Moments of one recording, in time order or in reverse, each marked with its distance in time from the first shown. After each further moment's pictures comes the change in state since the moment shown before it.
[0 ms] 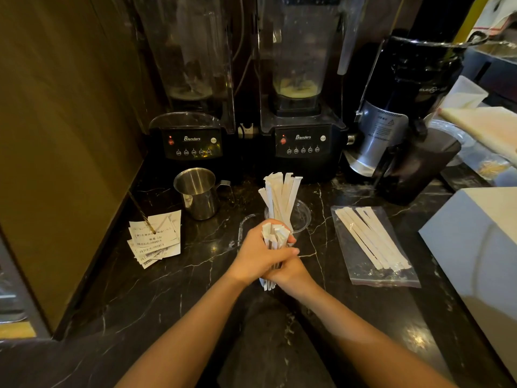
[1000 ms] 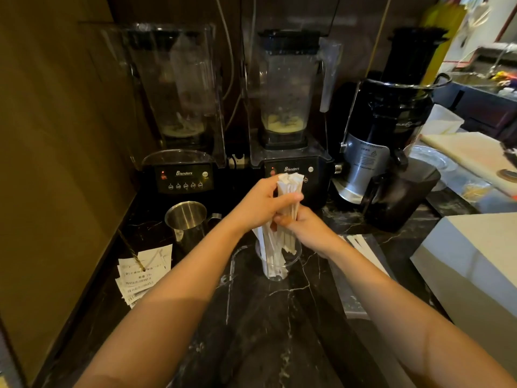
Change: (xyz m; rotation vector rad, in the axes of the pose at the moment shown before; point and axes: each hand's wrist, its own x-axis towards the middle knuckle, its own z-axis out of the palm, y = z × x) left_hand 0.099 0.089 -0.015 0.305 -0.163 0.157; right_hand 0.054 -0.091 -0.094 -0.083 -0.083 -0.210
